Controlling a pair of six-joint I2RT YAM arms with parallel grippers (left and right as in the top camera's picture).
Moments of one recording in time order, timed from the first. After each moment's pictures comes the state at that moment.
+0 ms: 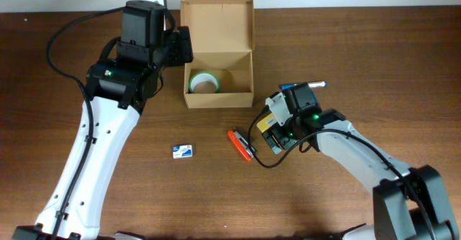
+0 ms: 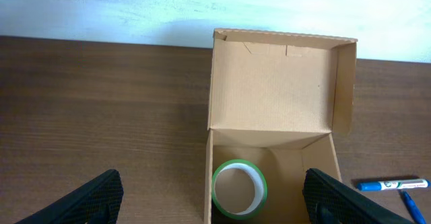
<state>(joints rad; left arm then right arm) -0.28 1.55 1.64 -0.77 -0.18 -0.25 0.35 1.62 0.91 -0.47 -0.08 -0.27</state>
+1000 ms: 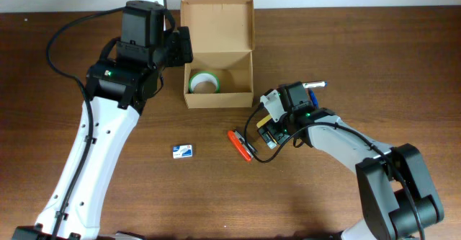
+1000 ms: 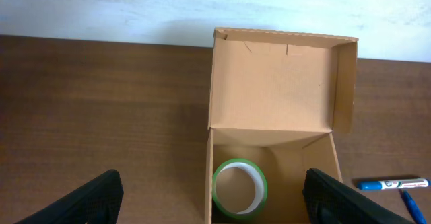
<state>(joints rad) -0.28 1.55 1.64 -0.77 -0.18 -0.25 0.35 1.74 0.91 -0.31 -0.08 -0.30</state>
